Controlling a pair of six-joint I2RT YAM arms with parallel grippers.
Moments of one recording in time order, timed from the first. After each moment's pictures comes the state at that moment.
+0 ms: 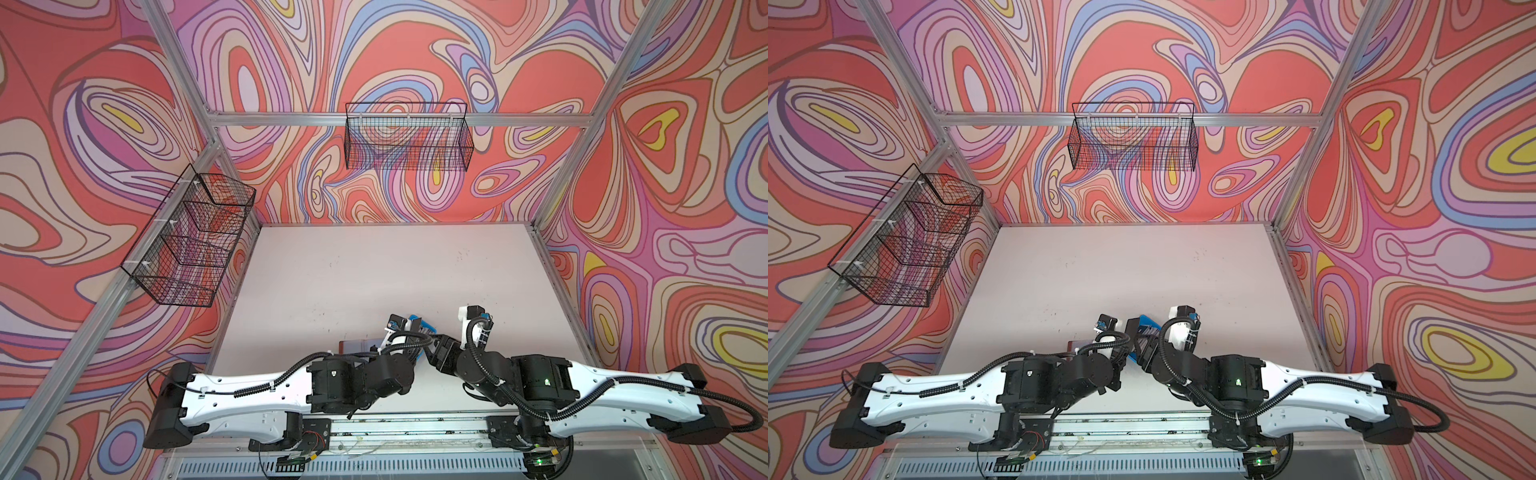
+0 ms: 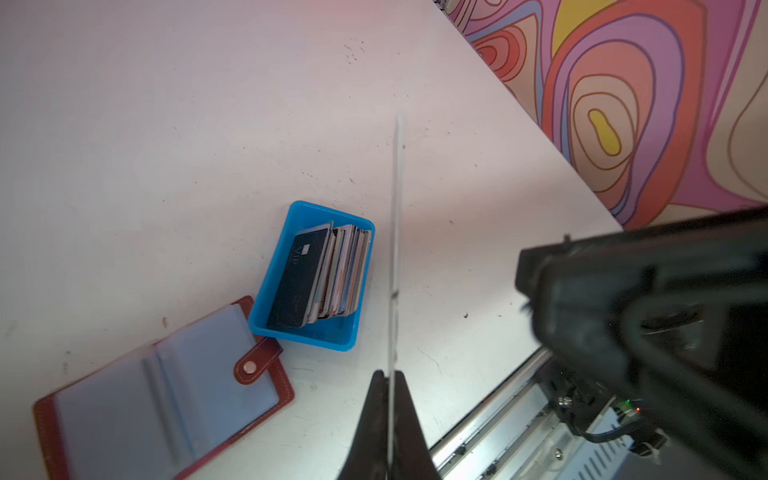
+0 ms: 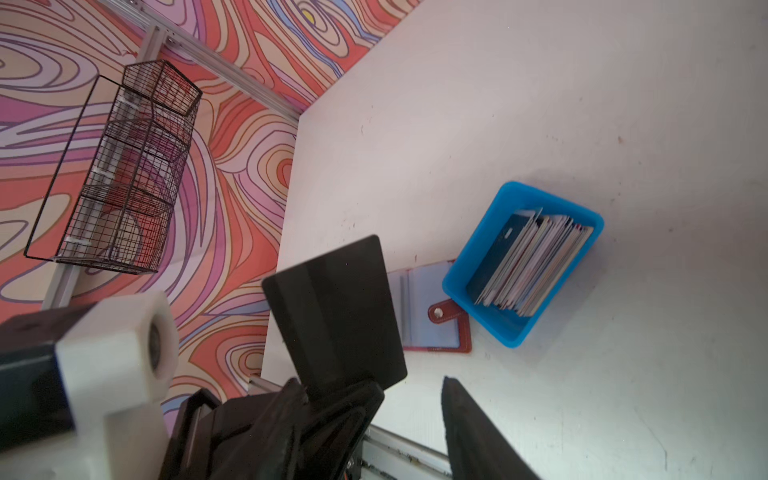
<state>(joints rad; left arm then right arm) -1.41 1.10 0.88 -0.50 -0.59 -0.75 1.40 0.93 0.90 -0.55 0.67 1.31</state>
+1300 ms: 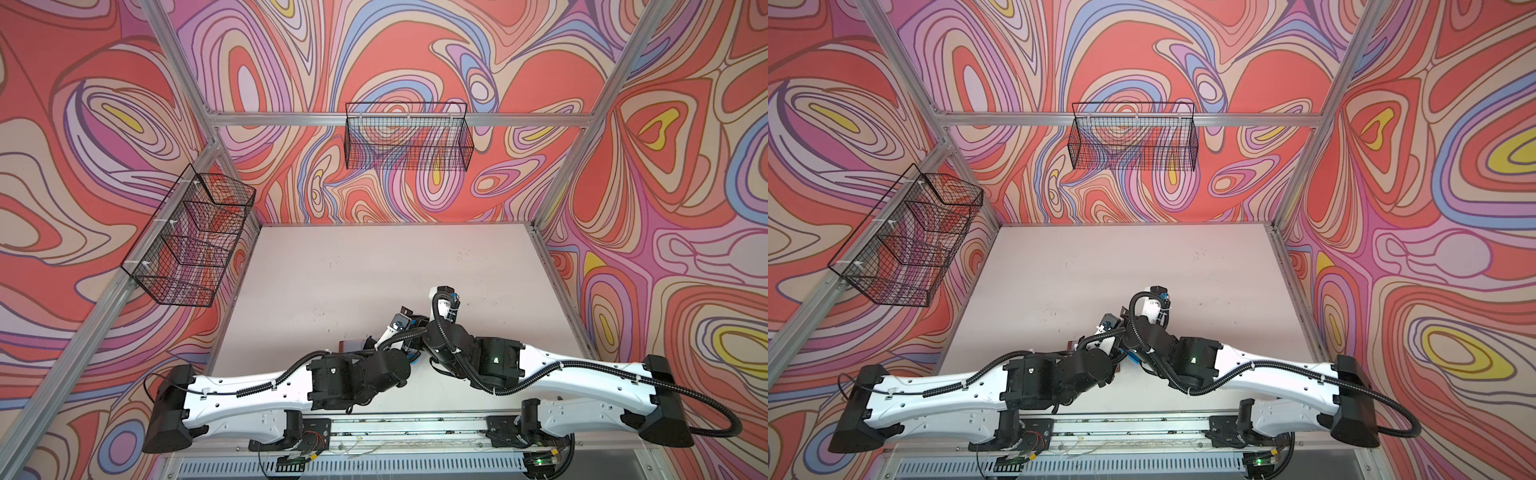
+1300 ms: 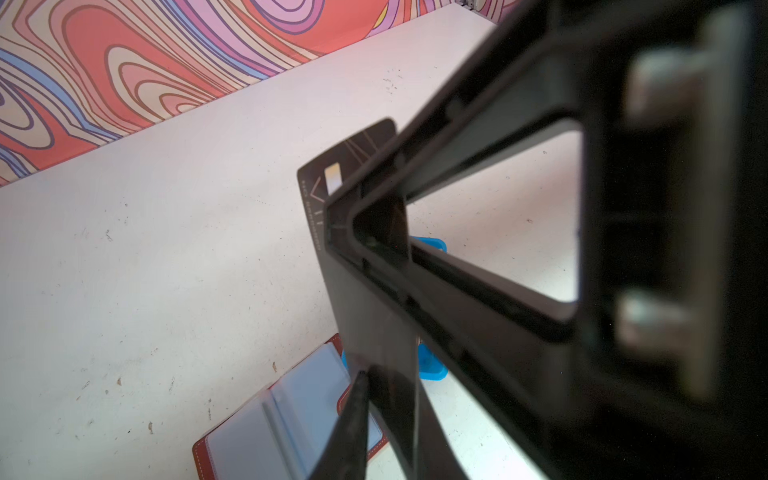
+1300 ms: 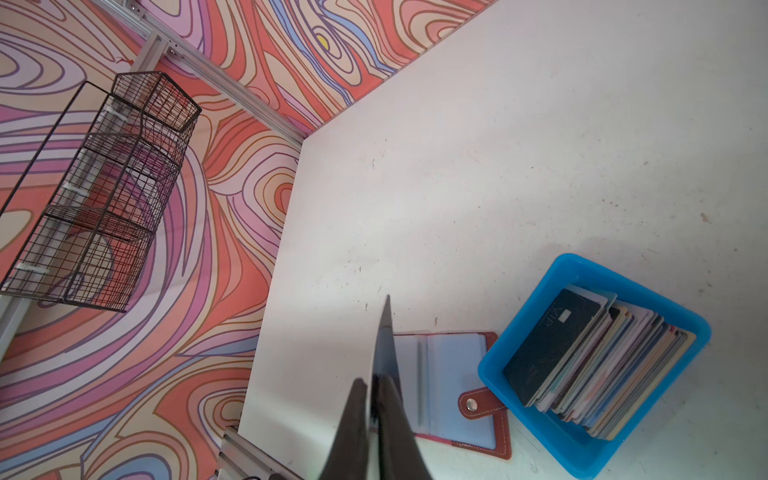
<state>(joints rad) -1.37 1.09 0.83 -0.45 -0.67 -0.48 1.22 1.20 0.95 -0.27 0.55 1.15</state>
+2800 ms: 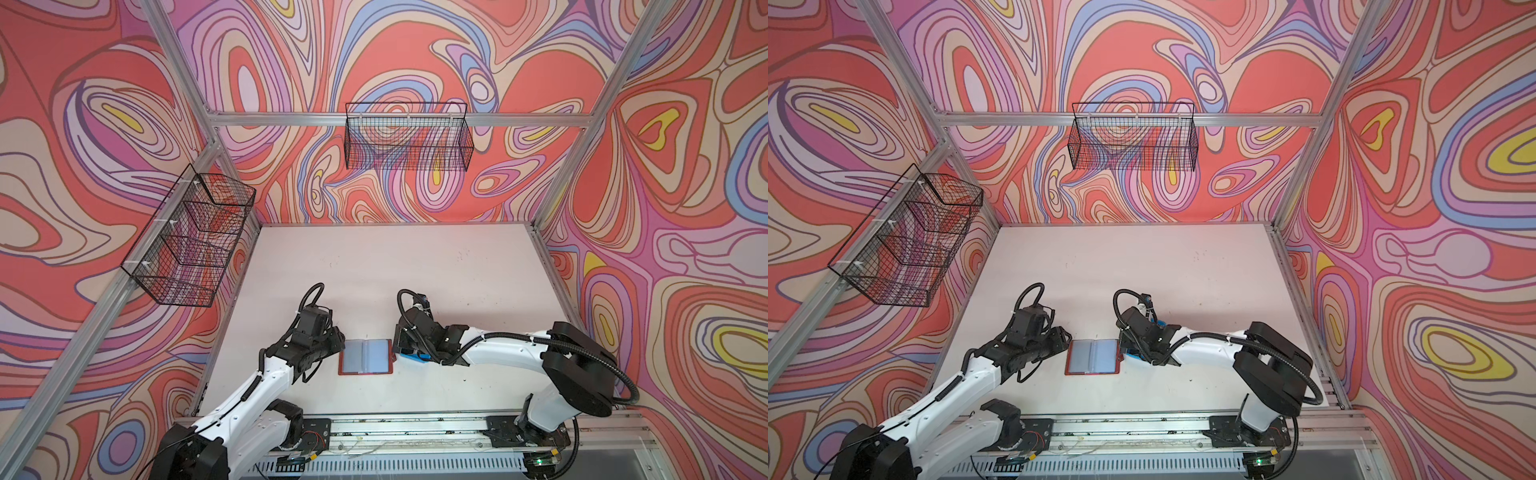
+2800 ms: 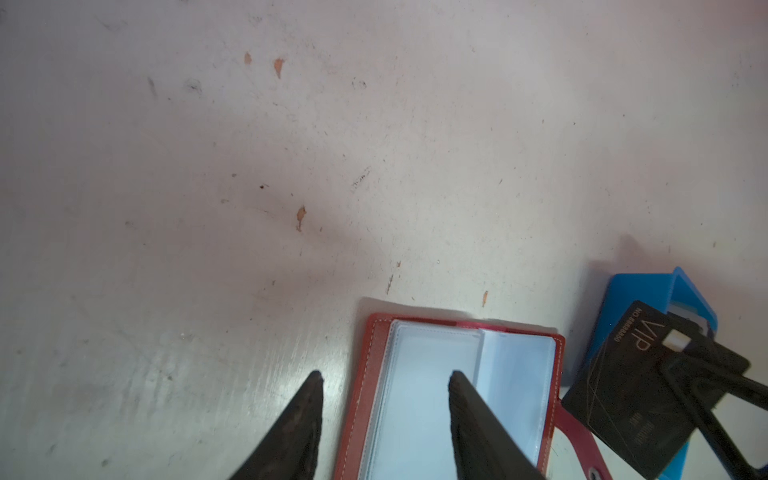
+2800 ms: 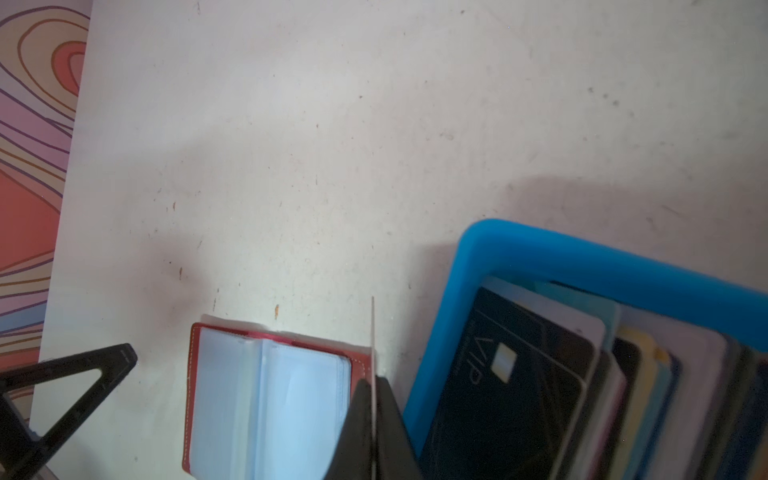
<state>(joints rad) -0.35 0.96 0.43 -0.41 0.07 -0.74 0.98 1.59 0.82 -0.08 0.22 1.00</state>
